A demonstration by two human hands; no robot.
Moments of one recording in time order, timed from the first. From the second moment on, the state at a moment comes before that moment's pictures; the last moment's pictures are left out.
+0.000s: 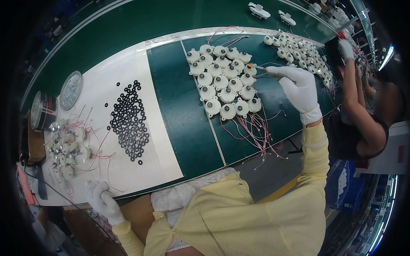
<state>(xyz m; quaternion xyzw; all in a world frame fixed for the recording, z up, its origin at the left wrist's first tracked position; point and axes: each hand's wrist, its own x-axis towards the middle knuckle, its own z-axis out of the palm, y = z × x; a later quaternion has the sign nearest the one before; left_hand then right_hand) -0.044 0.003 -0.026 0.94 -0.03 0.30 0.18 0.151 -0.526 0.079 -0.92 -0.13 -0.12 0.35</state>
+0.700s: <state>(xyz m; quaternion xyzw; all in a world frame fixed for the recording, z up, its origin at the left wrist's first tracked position) -0.044 0.004 -0.027 0.94 -0.03 0.29 0.17 0.145 -0.493 0.084 -0.93 -0.24 -0.16 0.23</state>
